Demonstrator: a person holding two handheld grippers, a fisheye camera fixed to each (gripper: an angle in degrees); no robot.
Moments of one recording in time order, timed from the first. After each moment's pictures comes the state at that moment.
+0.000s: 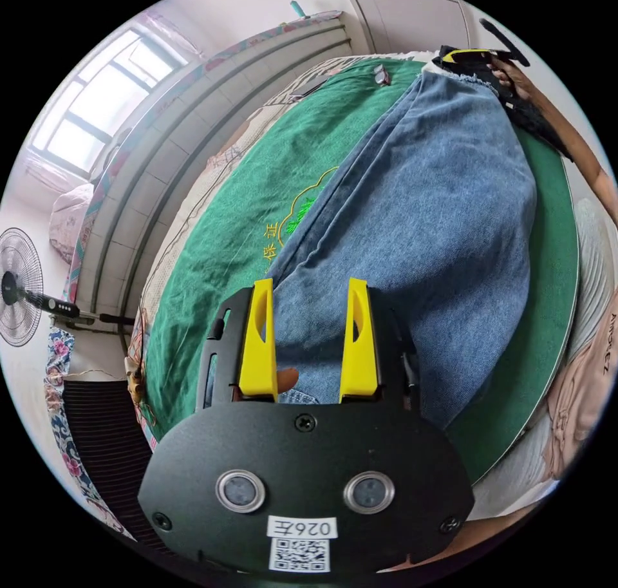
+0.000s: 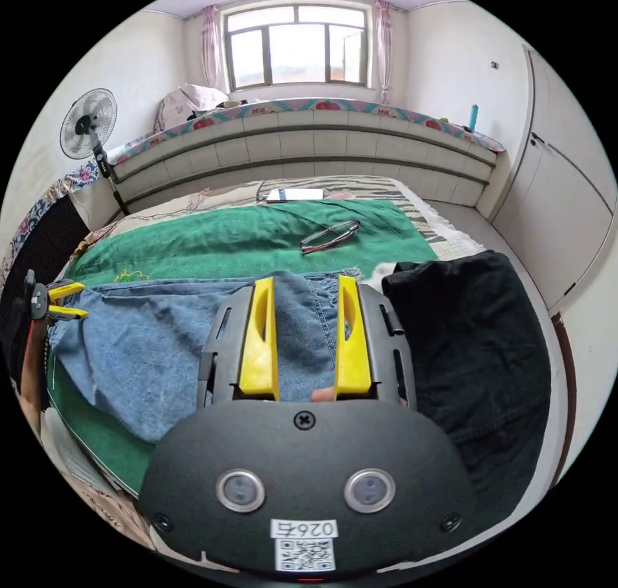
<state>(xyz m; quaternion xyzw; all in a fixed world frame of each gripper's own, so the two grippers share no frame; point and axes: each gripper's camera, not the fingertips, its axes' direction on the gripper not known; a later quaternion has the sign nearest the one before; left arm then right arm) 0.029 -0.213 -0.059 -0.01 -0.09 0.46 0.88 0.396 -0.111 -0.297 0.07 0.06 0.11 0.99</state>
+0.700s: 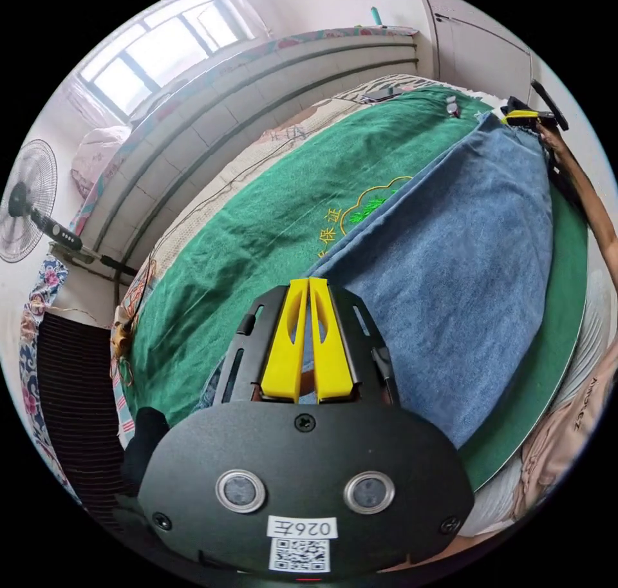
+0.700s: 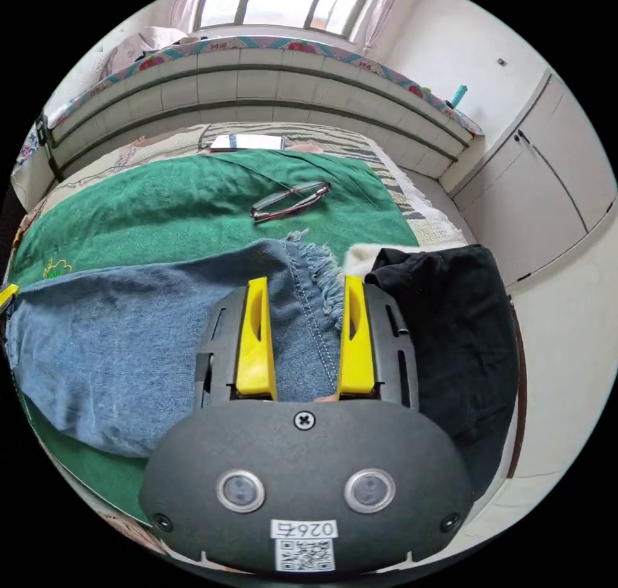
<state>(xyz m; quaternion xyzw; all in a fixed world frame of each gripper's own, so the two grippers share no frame) -0.126 -0.205 -0.105 0.05 -0.06 0.31 0.95 0.311 -0.120 -0.237 0.04 0.17 0.13 0.98</state>
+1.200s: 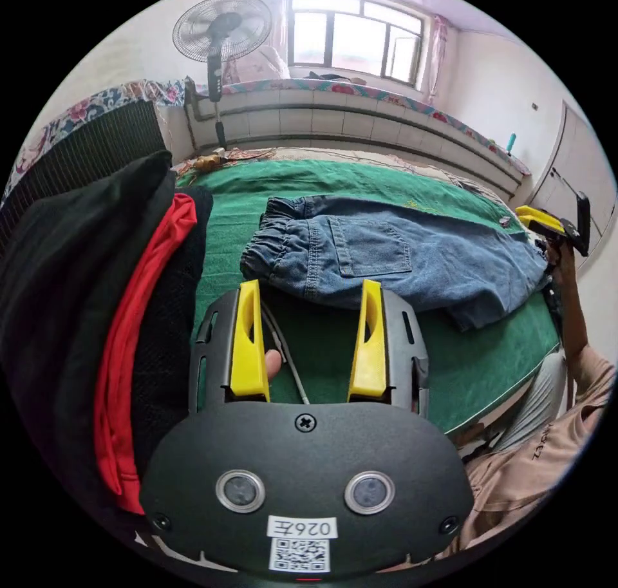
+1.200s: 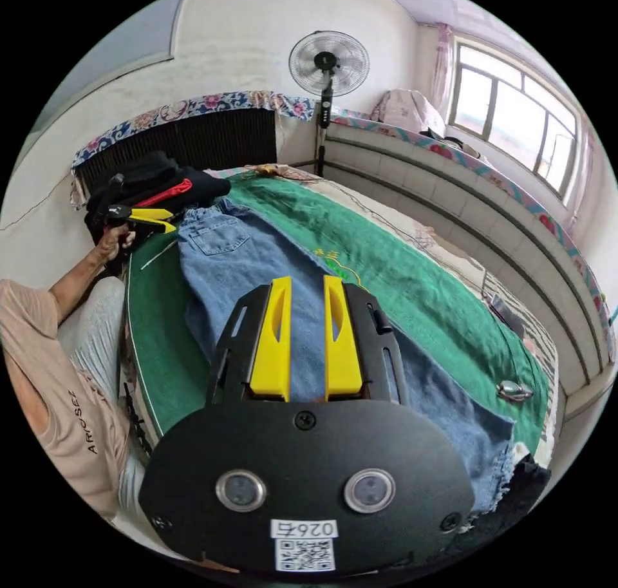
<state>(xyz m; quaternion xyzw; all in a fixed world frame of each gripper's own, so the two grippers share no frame) -0.385 -0.051 -0.160 0.10 0.06 -0.03 0.99 -0.060 -0.130 -0.250 0.14 -0.13 -0.31 0.93</state>
